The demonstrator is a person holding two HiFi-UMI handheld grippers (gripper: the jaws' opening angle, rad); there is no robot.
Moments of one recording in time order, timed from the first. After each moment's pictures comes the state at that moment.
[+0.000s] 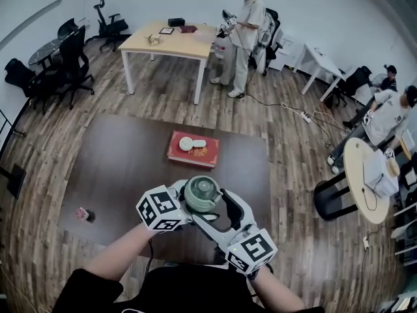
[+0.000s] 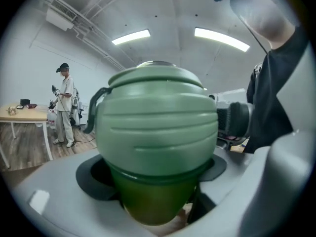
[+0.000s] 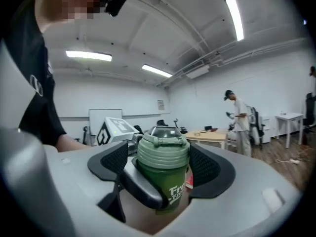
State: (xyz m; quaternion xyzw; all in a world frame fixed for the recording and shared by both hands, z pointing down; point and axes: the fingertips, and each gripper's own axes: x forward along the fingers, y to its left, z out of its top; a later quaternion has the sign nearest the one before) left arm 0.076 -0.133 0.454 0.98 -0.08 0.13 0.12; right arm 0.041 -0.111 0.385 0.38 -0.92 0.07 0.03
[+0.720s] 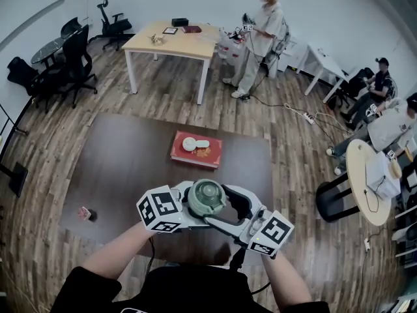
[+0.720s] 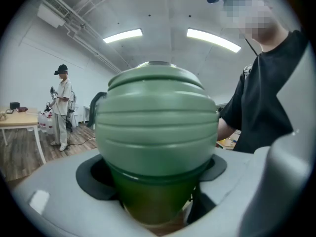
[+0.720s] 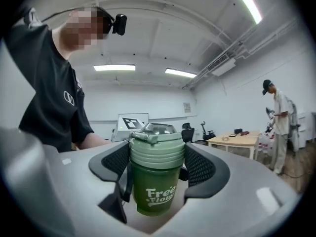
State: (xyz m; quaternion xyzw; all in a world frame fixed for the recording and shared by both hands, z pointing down) left arm 0.074 -0.115 0.439 0.99 -0.04 0.13 0.10; right arm 0.044 -0.112 0.377 0.22 -0.98 0.04 0.02
